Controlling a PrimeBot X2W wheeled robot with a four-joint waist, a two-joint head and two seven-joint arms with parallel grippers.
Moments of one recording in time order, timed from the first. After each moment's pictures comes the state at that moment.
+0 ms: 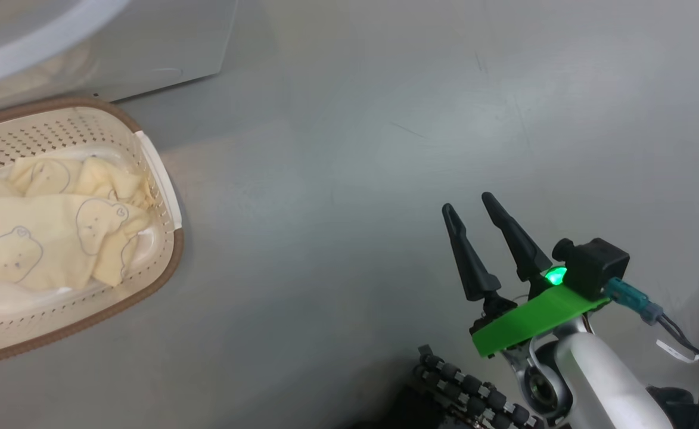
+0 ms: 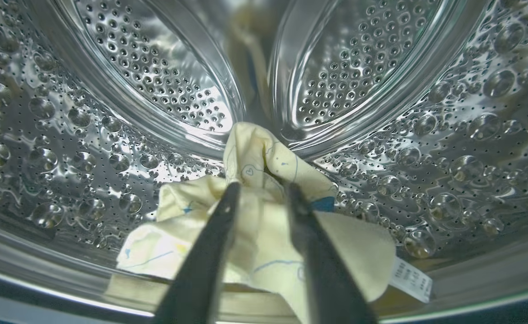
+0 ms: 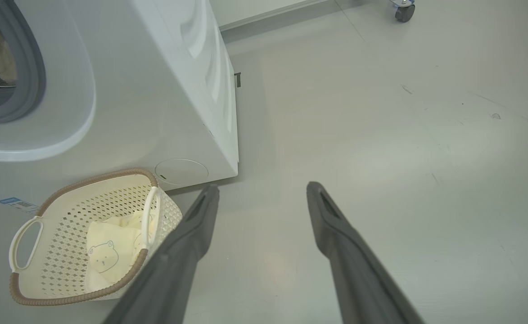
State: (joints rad) left arm -1.56 0.34 -0.18 1.23 -0.19 0.06 -0.09; right arm -0.21 -0.05 0.36 0.14 0.43 0.13 -0.26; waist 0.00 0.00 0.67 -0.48
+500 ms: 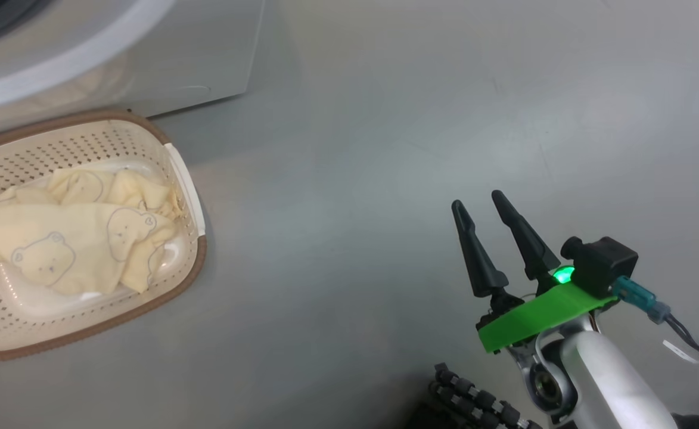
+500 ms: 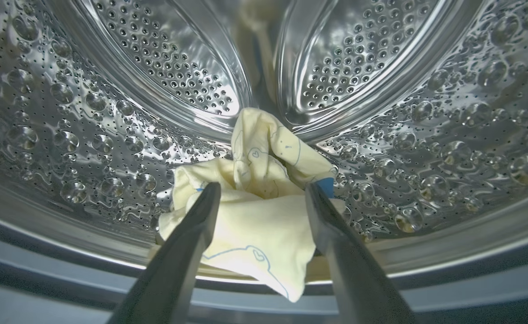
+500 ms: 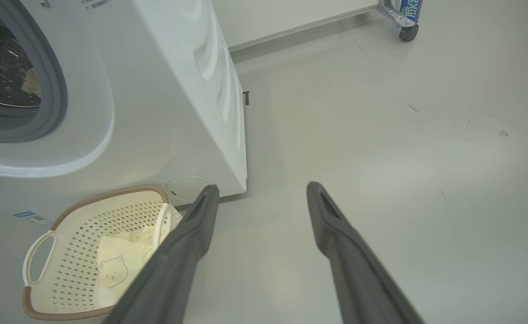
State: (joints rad) left arm -1.54 0.29 -0.19 1.29 -0.21 0.07 -0.02; right arm -0.21 -0.05 0.33 0.15 0.43 0.13 -0.26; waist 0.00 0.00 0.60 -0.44
